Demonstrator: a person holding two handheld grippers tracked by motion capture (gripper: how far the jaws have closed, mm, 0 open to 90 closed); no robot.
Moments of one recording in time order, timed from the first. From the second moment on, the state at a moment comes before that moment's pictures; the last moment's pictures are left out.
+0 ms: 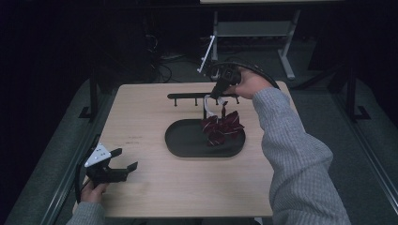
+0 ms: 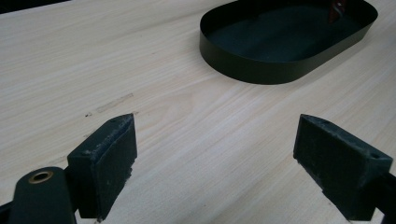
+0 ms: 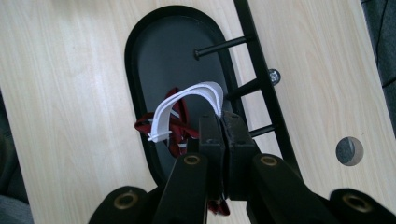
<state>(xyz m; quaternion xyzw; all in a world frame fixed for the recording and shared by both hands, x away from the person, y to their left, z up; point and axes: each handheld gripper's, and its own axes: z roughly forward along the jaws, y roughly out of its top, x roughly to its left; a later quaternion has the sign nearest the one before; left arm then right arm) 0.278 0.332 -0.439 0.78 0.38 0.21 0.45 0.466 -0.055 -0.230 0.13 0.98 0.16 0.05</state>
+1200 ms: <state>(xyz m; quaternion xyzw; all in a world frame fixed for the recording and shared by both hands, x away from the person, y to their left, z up) 0.279 0.332 -0.439 0.78 0.38 0.21 0.45 0.493 -0.070 -0.249 0.18 0.97 0.14 0.04</state>
